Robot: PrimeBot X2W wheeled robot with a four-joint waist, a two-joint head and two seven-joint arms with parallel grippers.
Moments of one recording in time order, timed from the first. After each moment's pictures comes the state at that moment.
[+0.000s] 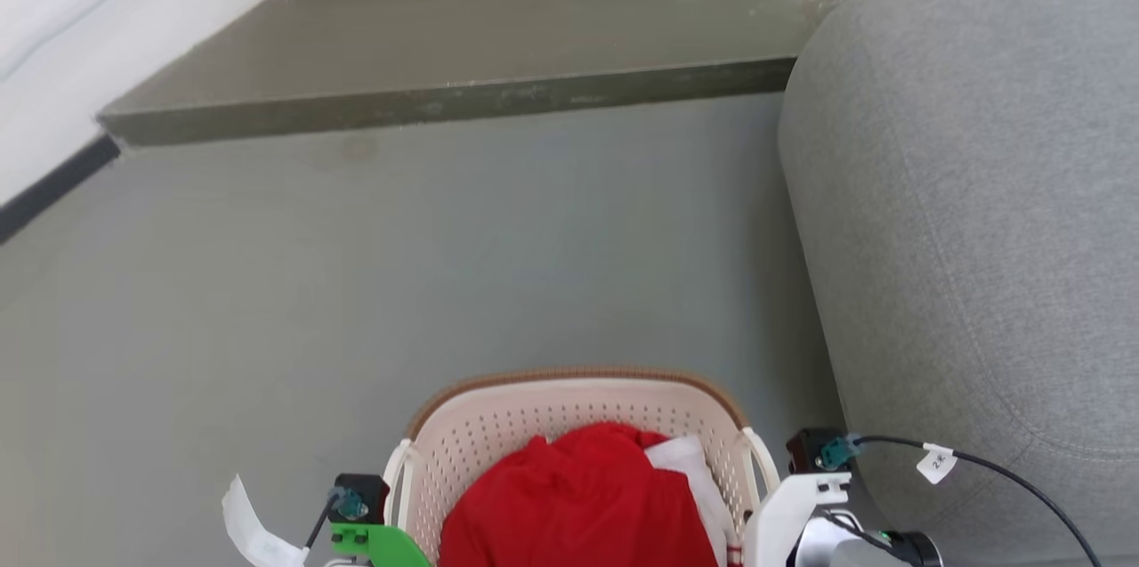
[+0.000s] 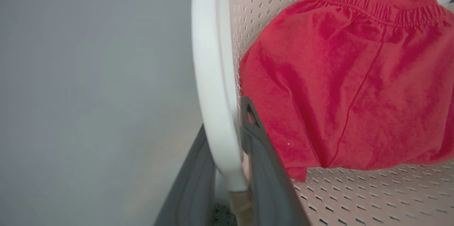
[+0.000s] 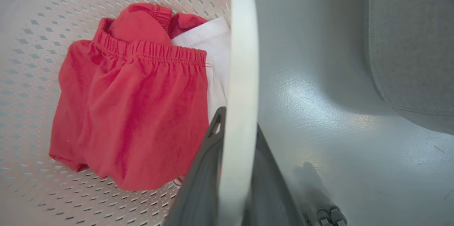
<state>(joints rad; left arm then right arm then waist) -0.35 -0.01 -0.68 1.17 -0.61 -0.02 -0.03 -0.33 -0.03 0.89 1.05 0.86 -0.08 0.02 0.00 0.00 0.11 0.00</state>
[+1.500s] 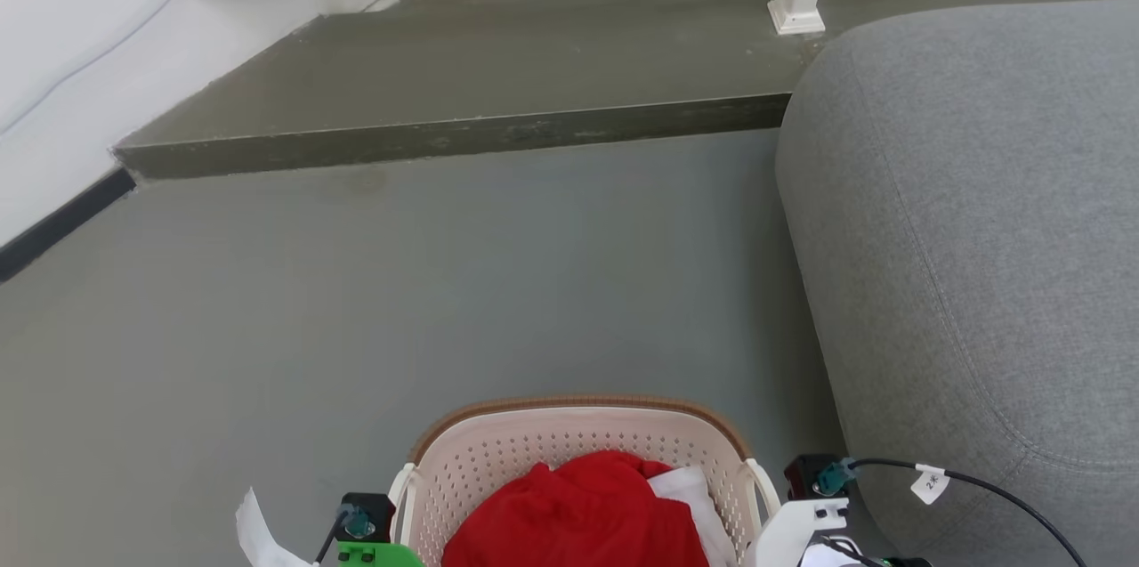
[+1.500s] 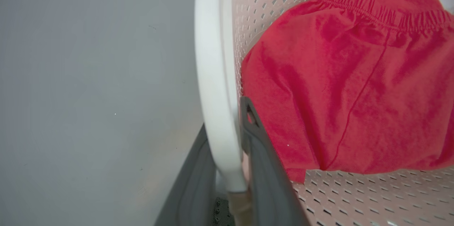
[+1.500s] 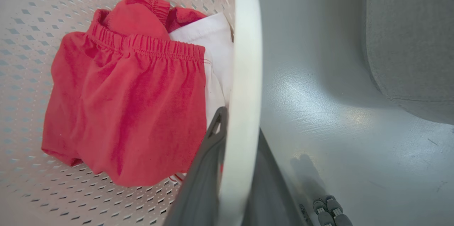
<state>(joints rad) -0.31 0.00 -0.75 1.12 -0.67 0.03 0.01 -0.31 -0.04 0.99 1.05 0.93 -0.11 0.03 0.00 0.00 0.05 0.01</state>
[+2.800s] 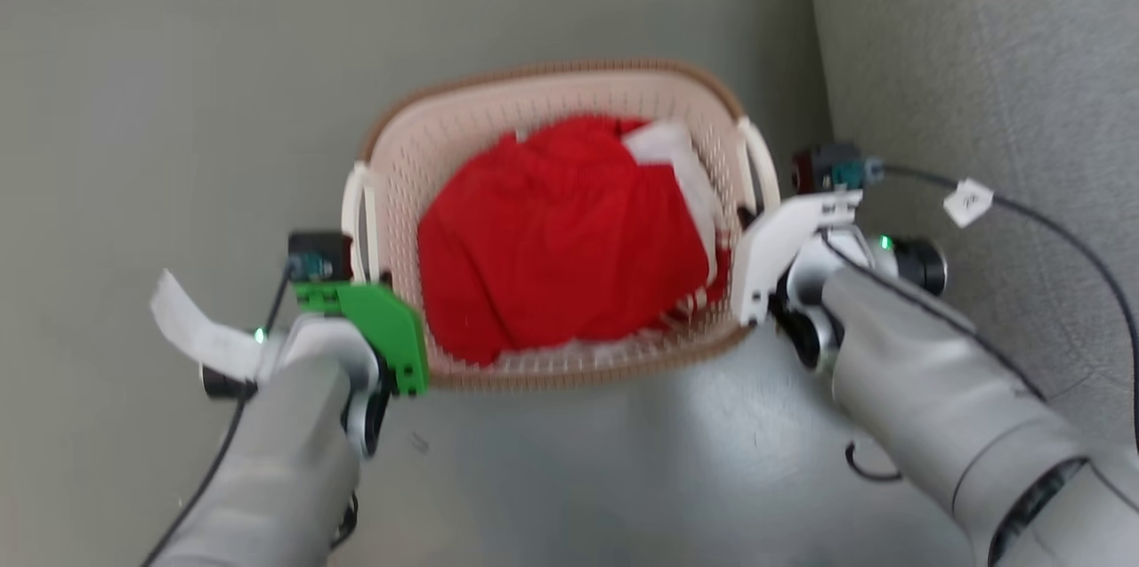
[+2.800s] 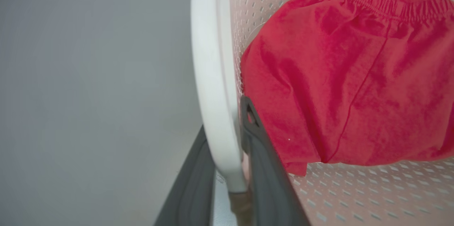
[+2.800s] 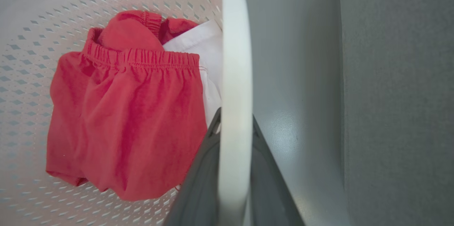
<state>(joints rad) -0.69 0.01 -0.68 1.05 -0.70 0.09 -0.06 -0.81 -0.05 0.97 1.11 0.92 -0.11 -0.06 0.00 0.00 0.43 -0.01</state>
